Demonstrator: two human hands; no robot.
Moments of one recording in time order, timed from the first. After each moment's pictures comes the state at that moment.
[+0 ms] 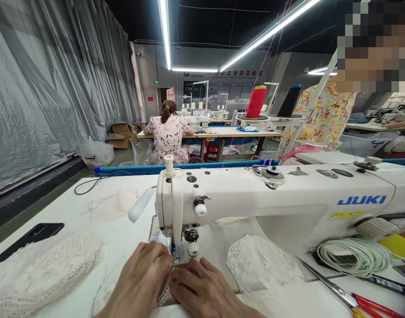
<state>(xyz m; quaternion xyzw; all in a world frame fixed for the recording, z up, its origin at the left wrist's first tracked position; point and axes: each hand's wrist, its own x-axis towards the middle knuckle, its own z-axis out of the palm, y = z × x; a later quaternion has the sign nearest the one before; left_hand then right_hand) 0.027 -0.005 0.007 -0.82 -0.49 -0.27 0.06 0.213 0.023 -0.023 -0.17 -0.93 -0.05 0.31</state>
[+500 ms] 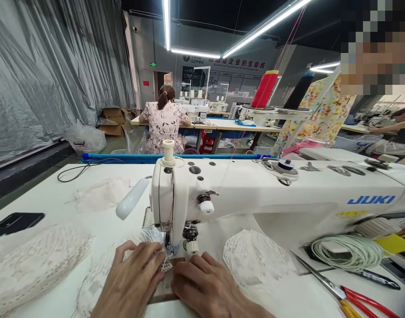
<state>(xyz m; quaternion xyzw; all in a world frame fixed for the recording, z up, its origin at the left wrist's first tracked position) 0.026 -0.009 -0.025 -0.81 -0.49 -0.30 0.13 0.227 0.024 -0.017 -0.17 -0.95 -0.03 0.26</state>
